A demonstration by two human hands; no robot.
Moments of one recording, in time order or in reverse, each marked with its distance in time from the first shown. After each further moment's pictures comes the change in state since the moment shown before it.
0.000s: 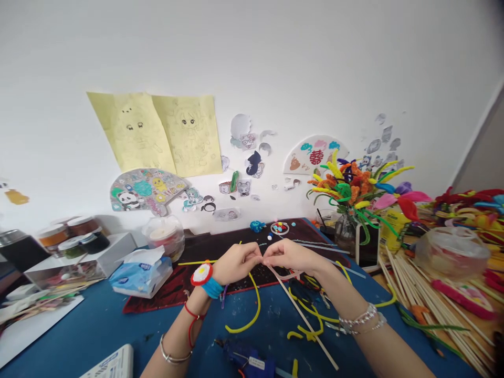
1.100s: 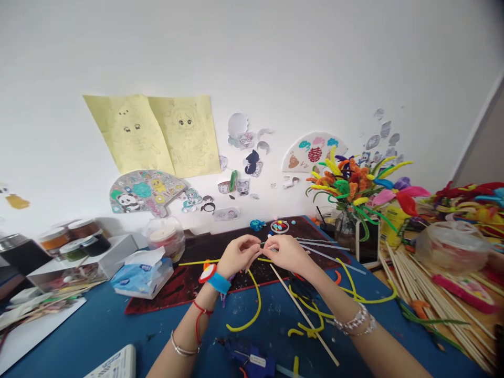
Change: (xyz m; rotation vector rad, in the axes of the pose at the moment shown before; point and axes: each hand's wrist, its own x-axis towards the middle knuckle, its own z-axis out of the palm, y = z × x) left_hand 0.013 -0.023 0.020 -0.330 0.252 -0.170; right_hand 0.017 0.019 0.015 -0.444 0.456 -0.056
